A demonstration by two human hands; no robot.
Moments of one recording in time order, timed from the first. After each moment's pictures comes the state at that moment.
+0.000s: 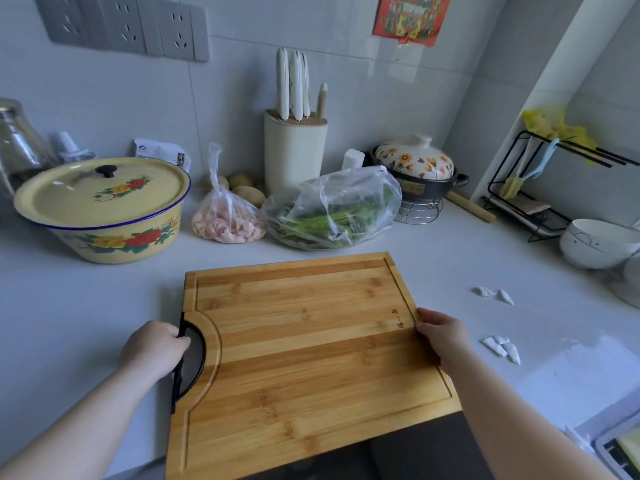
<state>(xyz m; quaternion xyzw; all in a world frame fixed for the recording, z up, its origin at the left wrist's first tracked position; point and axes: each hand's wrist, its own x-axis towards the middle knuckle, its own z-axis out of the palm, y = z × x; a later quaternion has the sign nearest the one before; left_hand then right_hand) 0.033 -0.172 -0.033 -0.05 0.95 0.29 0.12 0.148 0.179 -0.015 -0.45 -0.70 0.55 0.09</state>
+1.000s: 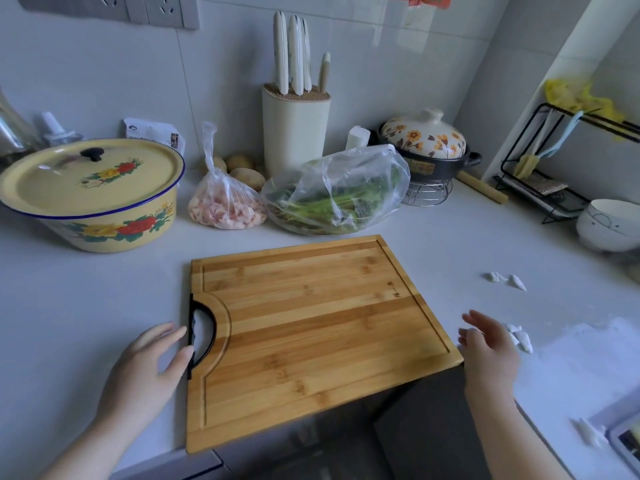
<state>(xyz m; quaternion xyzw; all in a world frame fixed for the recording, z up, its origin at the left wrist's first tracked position) 0.068 -0.185 -0.053 0.04 0.94 0.33 0.01 0.190 0.160 -0.020 -0.45 -0.66 0.52 0.31</state>
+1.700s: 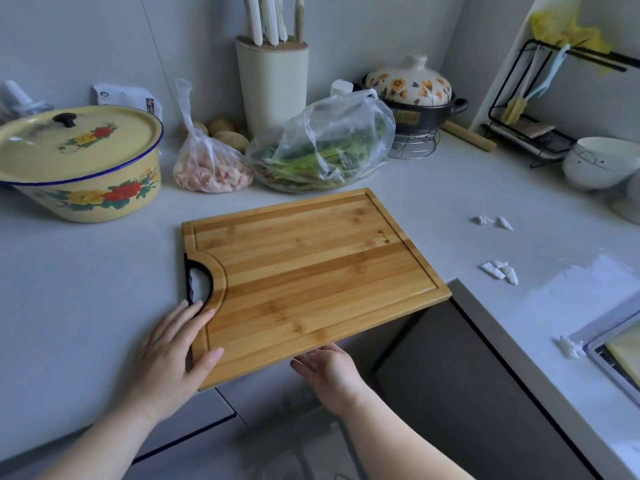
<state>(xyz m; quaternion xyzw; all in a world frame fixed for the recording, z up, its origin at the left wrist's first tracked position) 0.101 -0.194 -0.089 0.29 0.93 0.20 -0.04 0.186 0.012 -0.106 -0.39 -0.35 0.85 -0.03</state>
